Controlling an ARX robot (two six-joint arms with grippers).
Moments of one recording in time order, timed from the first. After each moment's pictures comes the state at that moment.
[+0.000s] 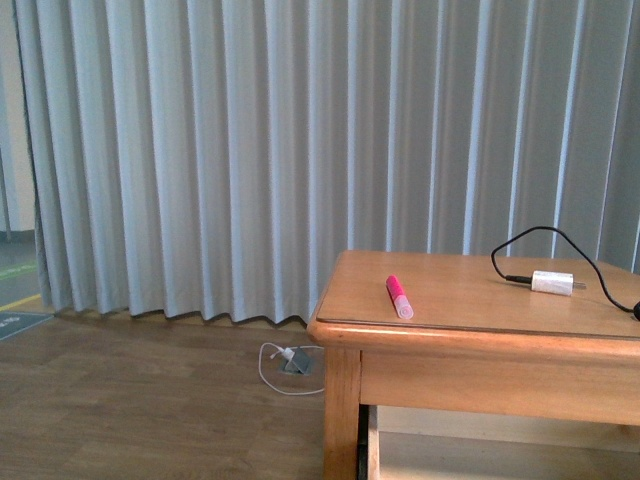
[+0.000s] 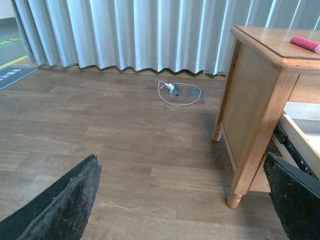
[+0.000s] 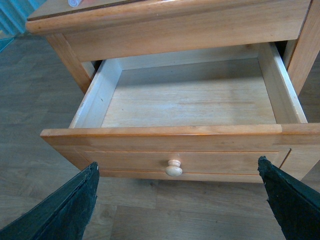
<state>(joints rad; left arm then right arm) 0.00 0.00 0.02 0.00 0.00 0.00 0.05 0.37 0.26 -0.23 -0.04 0.19</state>
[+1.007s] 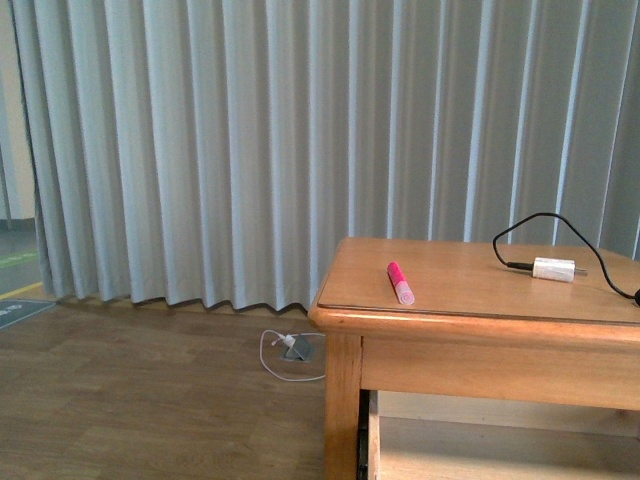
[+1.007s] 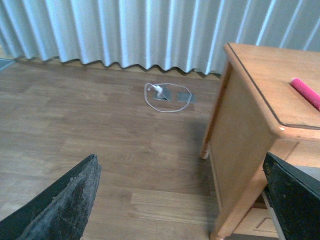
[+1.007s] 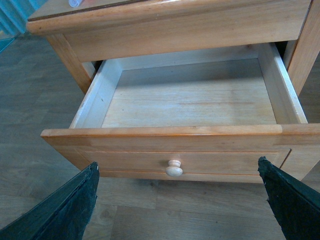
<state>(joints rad) -0.20 1.15 0.62 0.47 -0.13 -0.05 0.05 0.37 0.26 -0.23 -0.04 0.19</state>
